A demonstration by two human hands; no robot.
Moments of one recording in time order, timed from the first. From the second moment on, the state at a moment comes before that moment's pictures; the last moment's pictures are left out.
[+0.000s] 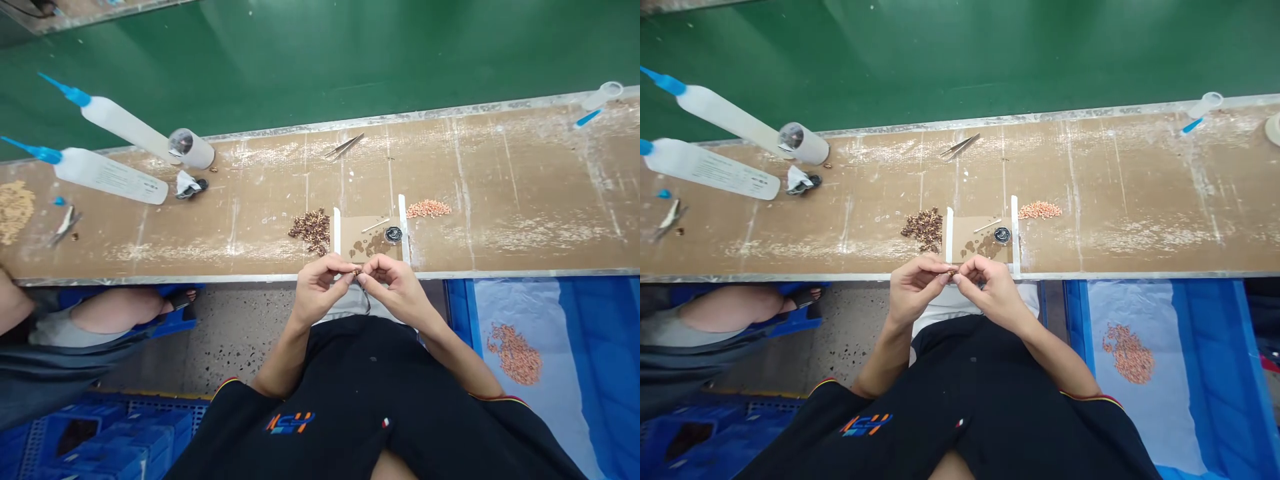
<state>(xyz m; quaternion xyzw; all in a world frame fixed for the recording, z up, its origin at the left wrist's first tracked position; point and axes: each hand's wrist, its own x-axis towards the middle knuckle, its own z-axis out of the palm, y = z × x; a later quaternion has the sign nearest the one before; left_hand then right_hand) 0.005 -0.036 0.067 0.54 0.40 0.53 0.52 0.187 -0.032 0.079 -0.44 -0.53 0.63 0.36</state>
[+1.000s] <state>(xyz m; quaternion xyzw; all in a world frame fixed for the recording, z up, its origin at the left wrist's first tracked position) -0.052 -0.010 0.012 0.58 0.71 0.30 0.24 0.299 -0.051 0.008 -0.78 -0.46 0.19 0.37</state>
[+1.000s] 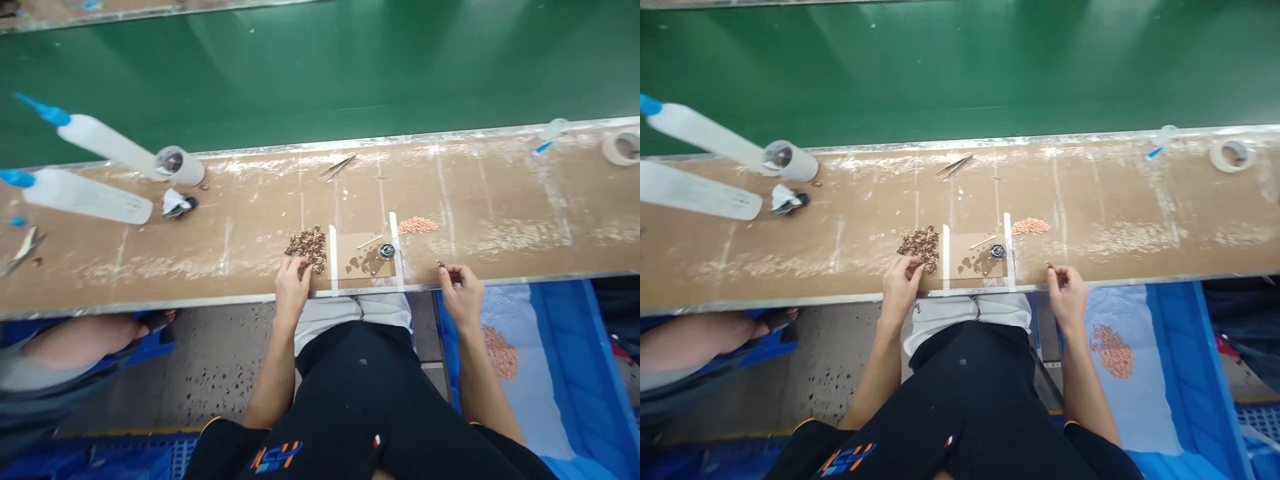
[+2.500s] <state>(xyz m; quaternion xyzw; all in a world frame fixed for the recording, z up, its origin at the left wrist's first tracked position) -0.026 -0.001 0.000 0.48 0.52 0.43 0.56 0.322 0.057 0.003 -0.53 -0.84 0.13 0.10</state>
